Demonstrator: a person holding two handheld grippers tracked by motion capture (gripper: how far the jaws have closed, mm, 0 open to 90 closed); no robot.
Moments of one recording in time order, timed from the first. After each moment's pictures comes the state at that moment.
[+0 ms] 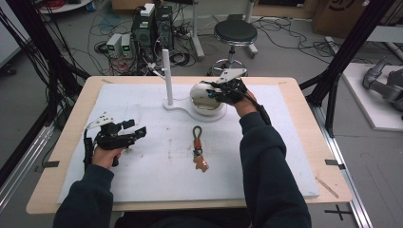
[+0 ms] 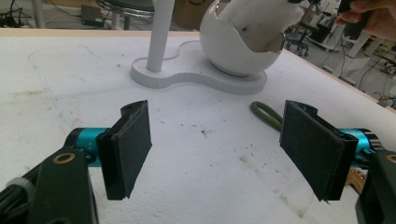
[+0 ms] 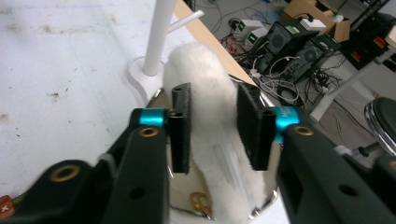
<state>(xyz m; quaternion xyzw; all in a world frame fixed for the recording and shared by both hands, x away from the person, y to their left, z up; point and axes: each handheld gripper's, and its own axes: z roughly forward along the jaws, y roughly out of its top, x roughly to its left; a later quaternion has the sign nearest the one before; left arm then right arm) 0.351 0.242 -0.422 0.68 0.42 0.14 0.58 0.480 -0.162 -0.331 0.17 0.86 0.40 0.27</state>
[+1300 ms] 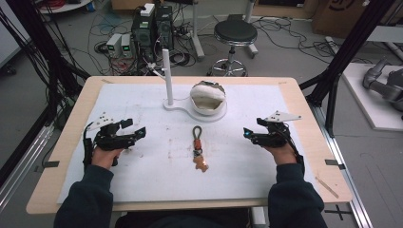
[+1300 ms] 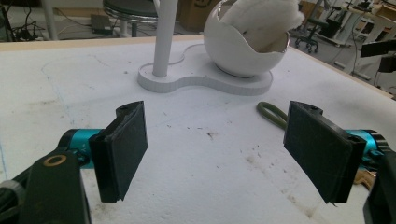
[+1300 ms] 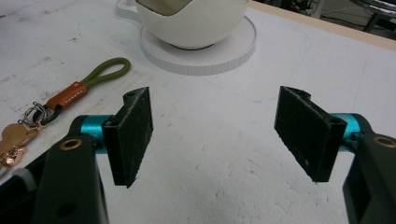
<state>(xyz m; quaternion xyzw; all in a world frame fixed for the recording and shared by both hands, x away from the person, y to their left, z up) 0.347 0.240 -0.419 0.69 0.41 0.17 0.57 0.362 -0.284 -0.394 0.39 0.79 0.43 0.21</state>
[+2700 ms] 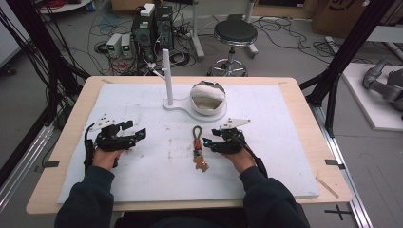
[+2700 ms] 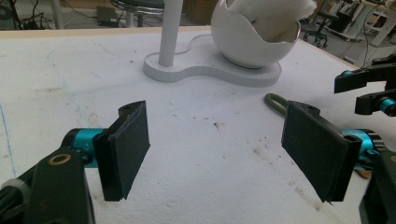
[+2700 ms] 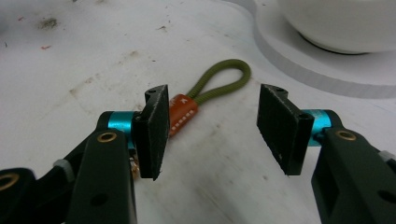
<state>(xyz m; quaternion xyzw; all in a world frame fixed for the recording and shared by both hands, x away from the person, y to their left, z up) 0.346 0.239 -0.424 0.69 0.42 0.17 0.56 0.364 -0.164 -0.428 0.34 0.82 0.44 0.12</state>
